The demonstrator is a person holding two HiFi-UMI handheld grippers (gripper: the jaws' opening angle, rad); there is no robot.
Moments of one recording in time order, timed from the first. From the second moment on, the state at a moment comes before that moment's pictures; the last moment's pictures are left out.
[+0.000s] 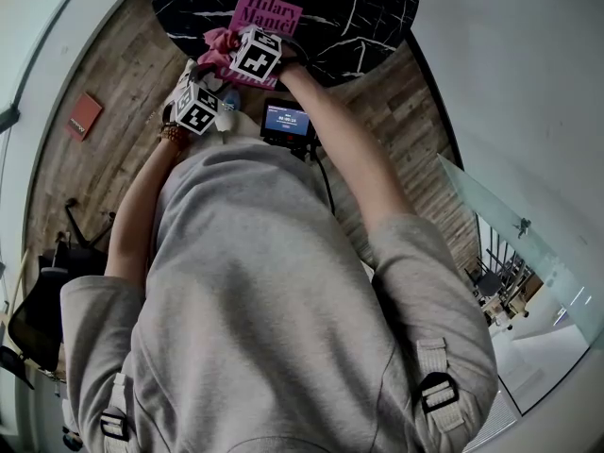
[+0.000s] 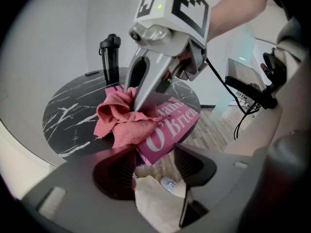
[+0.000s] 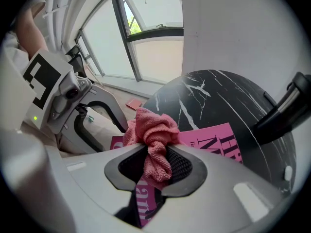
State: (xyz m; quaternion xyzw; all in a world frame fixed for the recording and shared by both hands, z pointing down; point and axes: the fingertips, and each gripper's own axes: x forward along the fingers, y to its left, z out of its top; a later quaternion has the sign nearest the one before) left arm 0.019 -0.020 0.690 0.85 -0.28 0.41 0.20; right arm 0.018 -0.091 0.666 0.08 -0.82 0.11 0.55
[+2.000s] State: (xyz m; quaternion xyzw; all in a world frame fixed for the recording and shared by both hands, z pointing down) left arm 0.029 -0.001 0.403 0.91 -0.37 0.17 -0.02; right arm 0.138 0.019 0.347 0.50 -0.86 0.12 0.03
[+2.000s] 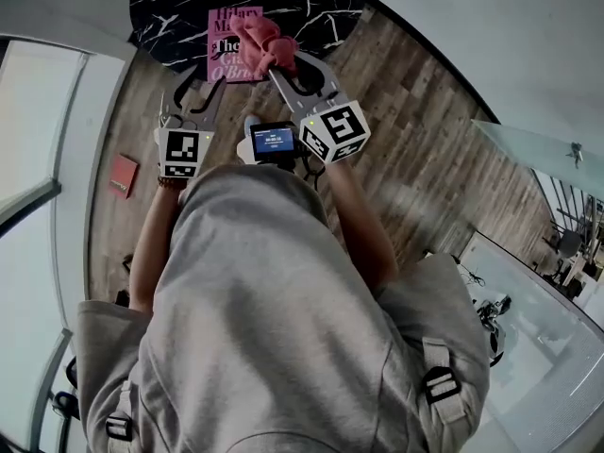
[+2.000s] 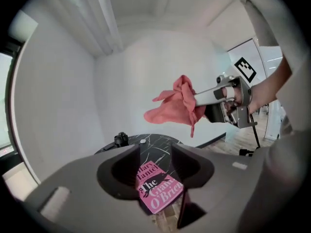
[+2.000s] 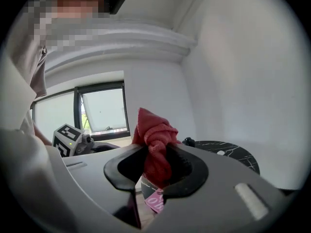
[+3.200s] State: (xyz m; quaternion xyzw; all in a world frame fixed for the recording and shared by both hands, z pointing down) left arm -0.144 0.227 0.366 0.93 -0.34 0.08 -0.07; right arm -0.022 0.278 0.344 0.60 -0.80 0.10 0.02
